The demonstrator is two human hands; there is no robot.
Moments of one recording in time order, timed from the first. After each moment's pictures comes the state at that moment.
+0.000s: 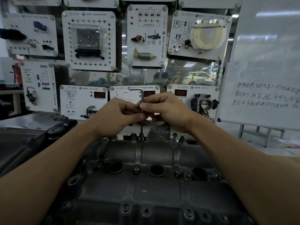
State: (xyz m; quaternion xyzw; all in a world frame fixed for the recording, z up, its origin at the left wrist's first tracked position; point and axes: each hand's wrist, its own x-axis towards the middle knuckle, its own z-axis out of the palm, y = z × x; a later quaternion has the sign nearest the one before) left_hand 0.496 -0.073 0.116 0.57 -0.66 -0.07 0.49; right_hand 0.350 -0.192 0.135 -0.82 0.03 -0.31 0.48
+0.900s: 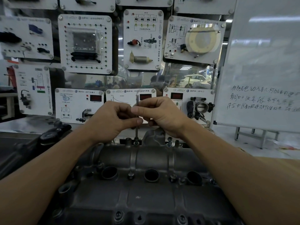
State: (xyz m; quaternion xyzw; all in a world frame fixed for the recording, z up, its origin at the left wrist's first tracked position) left_hand 0.492 -0.077 0.116 0.58 -0.64 -0.03 0.51; right_hand 0.352 -0.192 0.131 -0.80 0.05 -0.34 0.49
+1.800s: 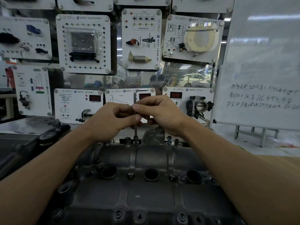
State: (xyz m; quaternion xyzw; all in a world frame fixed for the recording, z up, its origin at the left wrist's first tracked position) left_hand 0.491 -0.074 0.116 0.56 -0.66 -0.07 0.50; right_hand 0.350 -0.188 0.134 -0.80 0.06 -0.35 0.49
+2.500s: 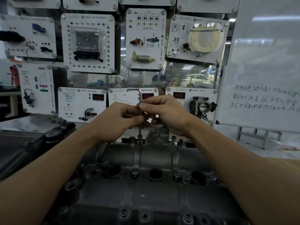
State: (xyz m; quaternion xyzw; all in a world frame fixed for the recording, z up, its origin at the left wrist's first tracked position) left_hand 0.487 -0.074 0.116 0.56 -0.67 -0.09 0.48; right_hand 0.350 -0.189 0.135 -0.79 0.06 -0.33 0.51
